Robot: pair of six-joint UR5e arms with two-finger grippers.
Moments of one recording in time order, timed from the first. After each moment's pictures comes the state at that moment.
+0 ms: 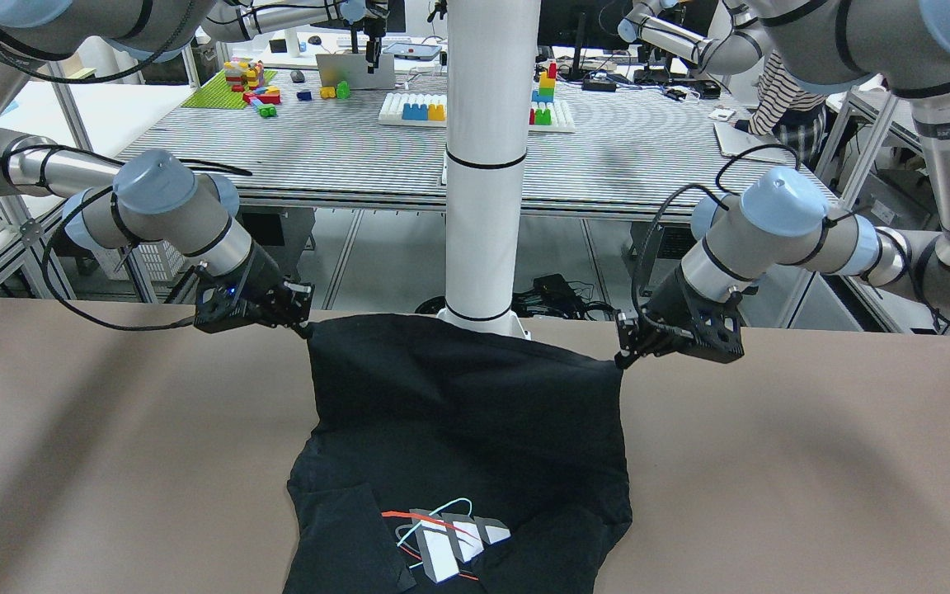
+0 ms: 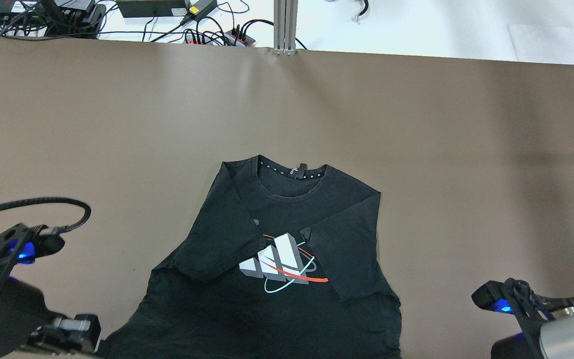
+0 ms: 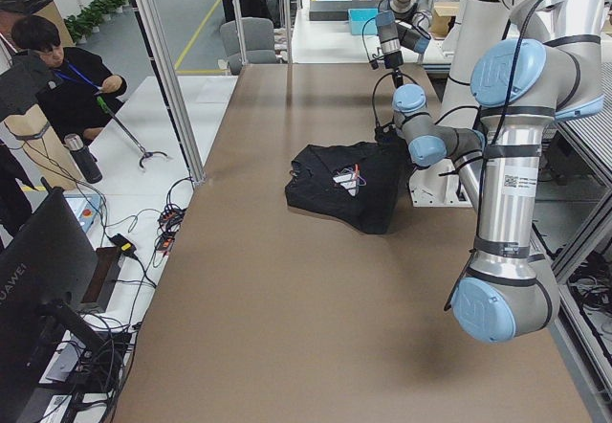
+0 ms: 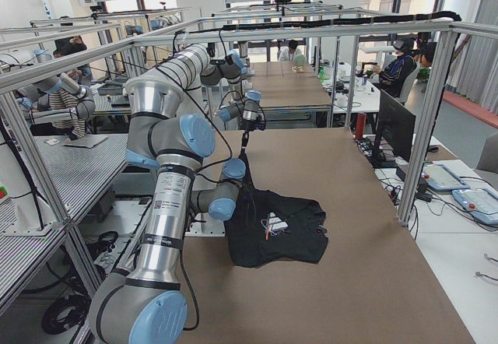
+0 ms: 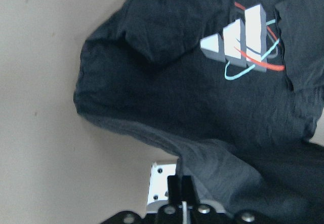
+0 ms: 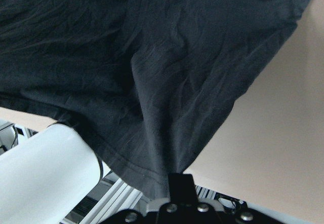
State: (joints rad) left arm -0.63 -1.77 -2.41 -1.57 -2.22 -1.42; right arm 0.54 -1.70 2.45 -1.24 2.22 1.42
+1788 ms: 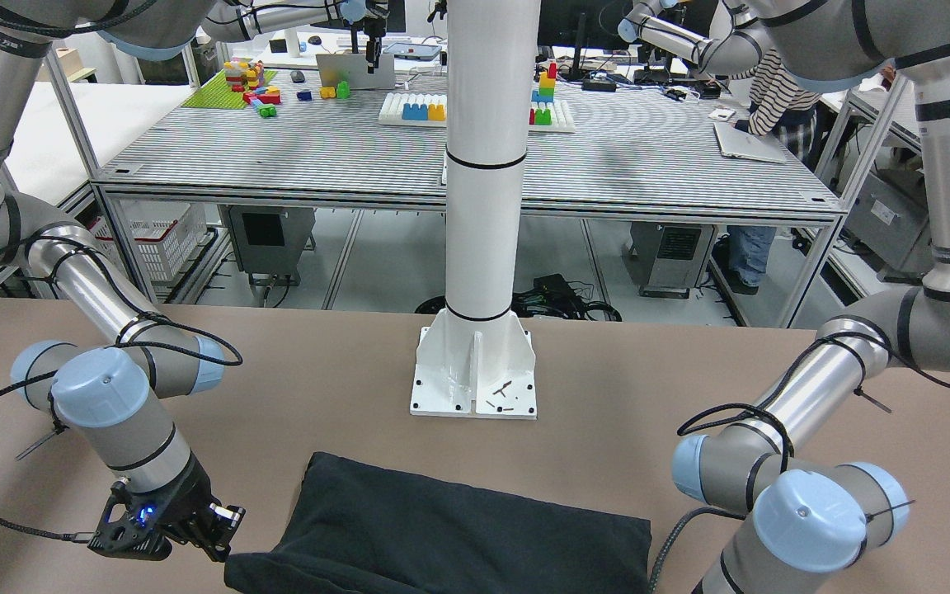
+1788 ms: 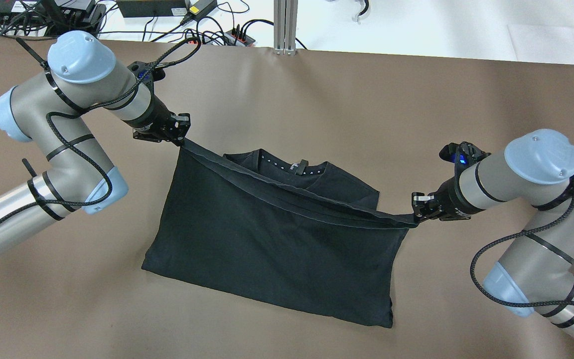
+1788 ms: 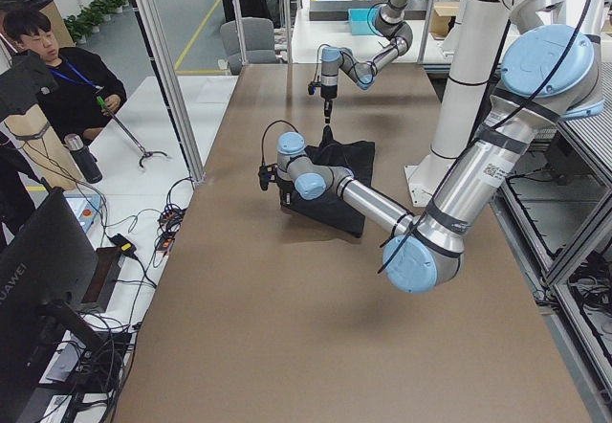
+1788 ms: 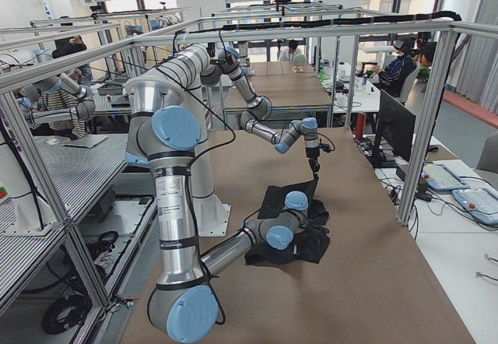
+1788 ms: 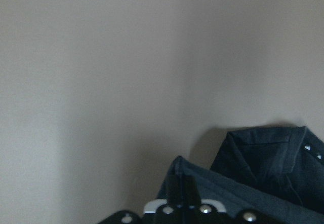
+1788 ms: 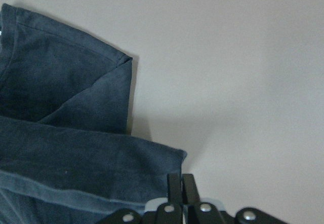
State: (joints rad) left arm -0.89 -2.18 -1.49 -1.94 -2.12 -1.19; right arm 0.82 -1.36 1.86 -1.24 2.15 1.18
